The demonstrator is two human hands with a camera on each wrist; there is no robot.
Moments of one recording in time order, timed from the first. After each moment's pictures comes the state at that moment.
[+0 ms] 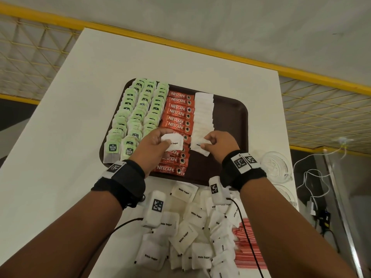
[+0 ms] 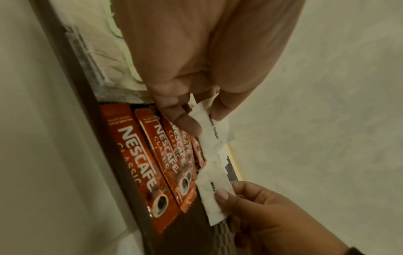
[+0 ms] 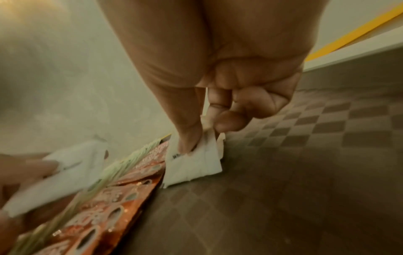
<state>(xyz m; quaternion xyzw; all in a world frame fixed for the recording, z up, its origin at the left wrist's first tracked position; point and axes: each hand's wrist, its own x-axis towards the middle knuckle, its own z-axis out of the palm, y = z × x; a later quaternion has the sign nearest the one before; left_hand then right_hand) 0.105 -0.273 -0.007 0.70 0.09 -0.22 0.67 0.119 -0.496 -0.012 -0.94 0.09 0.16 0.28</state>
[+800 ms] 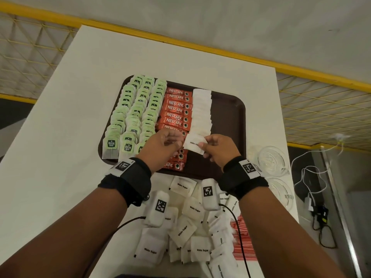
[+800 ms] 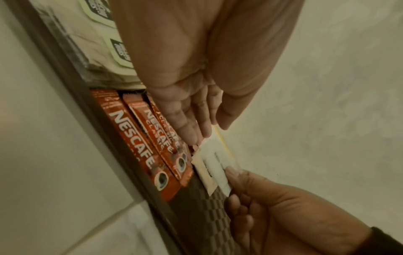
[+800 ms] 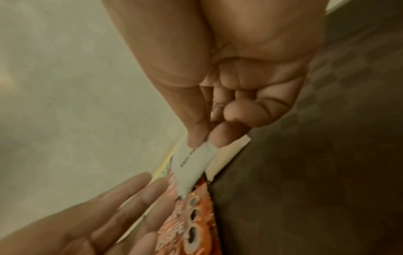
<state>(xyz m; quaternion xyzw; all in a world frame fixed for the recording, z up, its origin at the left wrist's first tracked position) 0.093 -0.288 -0.004 0.74 0.03 -0.21 0.64 0.088 -0.486 -0.009 -0.82 0.20 0.17 0.51</state>
